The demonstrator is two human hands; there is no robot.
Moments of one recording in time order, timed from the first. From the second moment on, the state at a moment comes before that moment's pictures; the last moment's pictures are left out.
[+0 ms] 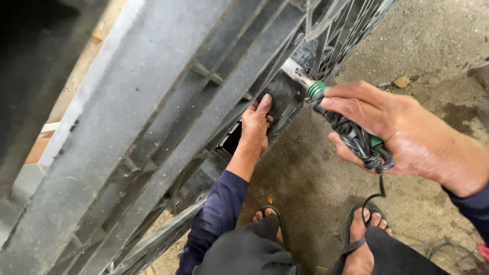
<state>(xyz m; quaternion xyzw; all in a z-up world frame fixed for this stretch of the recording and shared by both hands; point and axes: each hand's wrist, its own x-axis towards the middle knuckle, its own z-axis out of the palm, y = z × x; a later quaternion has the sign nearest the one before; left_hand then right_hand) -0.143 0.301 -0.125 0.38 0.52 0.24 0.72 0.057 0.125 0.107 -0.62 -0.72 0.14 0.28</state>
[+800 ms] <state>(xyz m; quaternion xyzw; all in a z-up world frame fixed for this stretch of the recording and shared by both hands) -0.145 0.302 -0.133 0.44 0.47 0.29 0.71 0.053 0.112 0.112 -0.60 -0.74 0.13 0.28</state>
